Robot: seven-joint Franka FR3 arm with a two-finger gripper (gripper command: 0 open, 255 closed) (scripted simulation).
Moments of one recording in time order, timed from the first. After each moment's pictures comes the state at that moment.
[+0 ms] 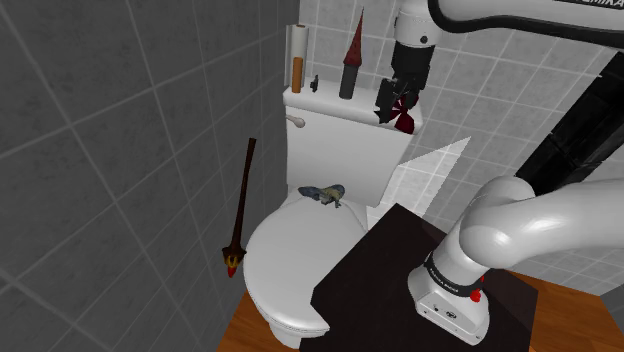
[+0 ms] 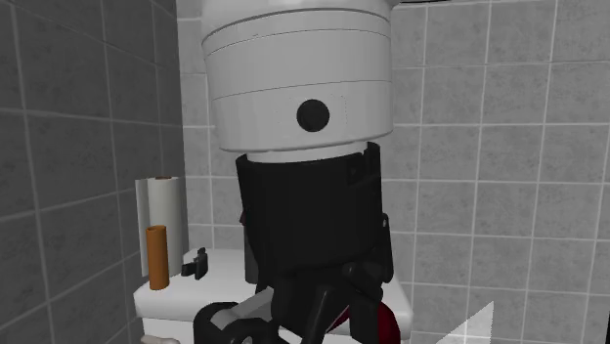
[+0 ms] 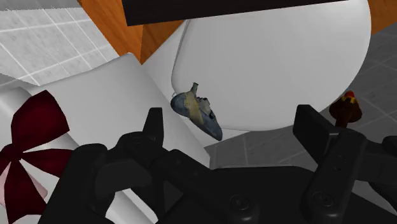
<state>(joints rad) 0.00 -0.80 0.03 -2.35 -0.12 1.52 0.14</state>
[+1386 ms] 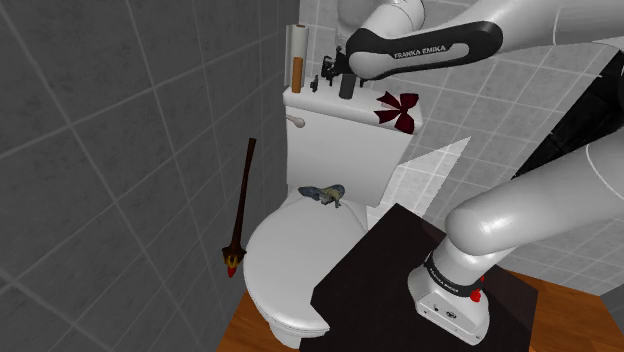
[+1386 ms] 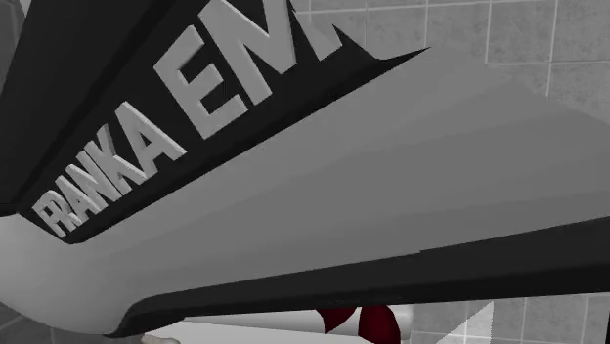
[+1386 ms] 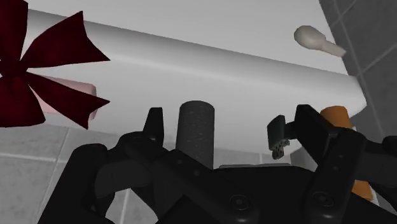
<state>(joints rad) -0.37 -0.39 0.29 -2.25 -0.48 2.19 1.02</state>
